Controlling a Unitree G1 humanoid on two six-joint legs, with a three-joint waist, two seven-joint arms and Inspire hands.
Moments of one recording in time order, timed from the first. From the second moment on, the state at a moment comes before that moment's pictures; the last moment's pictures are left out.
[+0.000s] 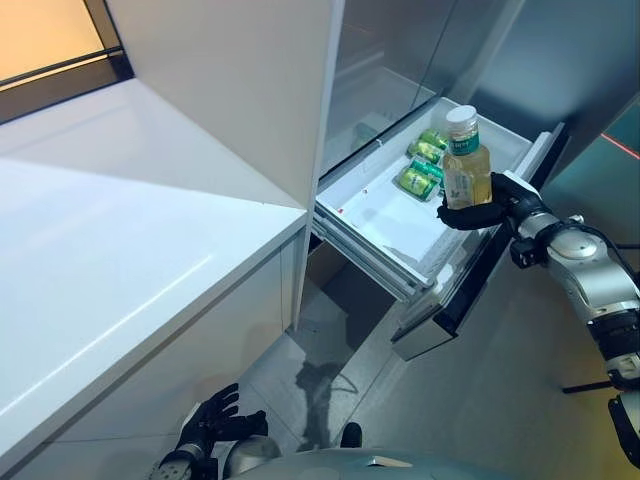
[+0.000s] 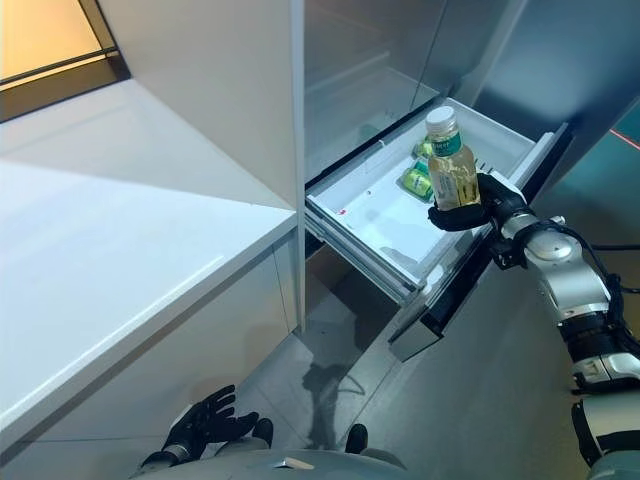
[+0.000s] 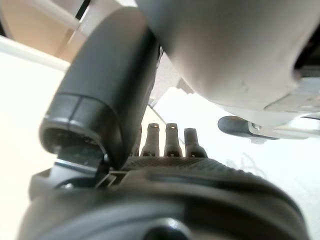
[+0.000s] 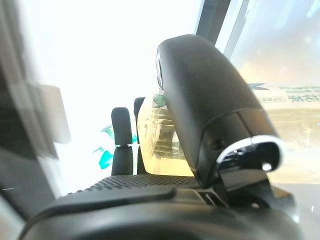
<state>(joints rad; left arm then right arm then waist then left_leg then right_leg) 0.21 0.28 -0.09 0.94 -0.27 -0.22 -0.10 -0.53 -0.88 0.23 0.38 0.32 0.21 0.21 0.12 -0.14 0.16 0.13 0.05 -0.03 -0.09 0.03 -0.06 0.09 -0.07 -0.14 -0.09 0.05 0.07</state>
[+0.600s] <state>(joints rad) 0.17 0.42 -0.08 0.92 -0.27 -0.18 -0.08 -0.75 -0.87 0.47 0.64 0.19 0.30 0.33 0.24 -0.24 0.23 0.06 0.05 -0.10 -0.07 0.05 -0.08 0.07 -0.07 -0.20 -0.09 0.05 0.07</state>
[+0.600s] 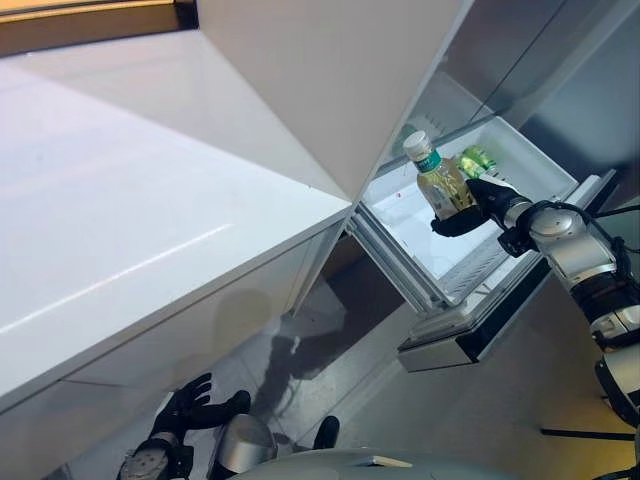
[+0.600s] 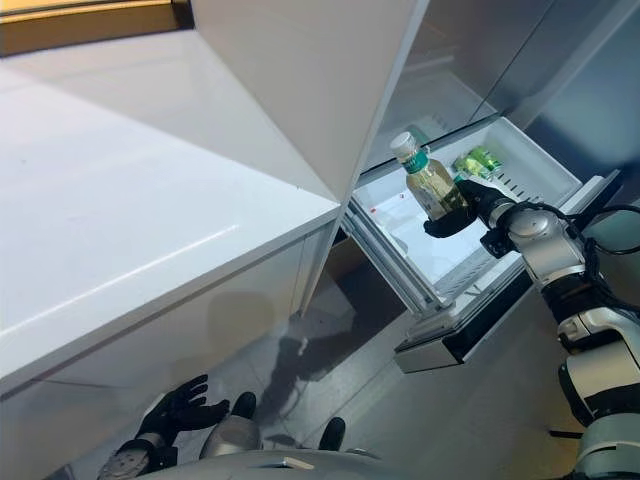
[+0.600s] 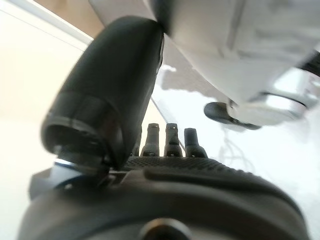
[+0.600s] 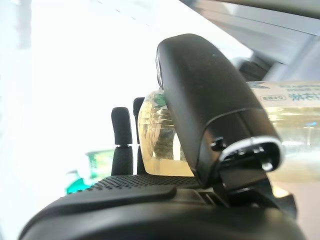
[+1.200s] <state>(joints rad) 0.12 0.44 -0.11 0.87 -0.28 -0.15 -0.04 -0.87 -0.79 0.49 1.05 0.06 0.36 0.47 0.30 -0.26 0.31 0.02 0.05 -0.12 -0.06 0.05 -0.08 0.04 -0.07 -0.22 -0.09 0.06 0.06</state>
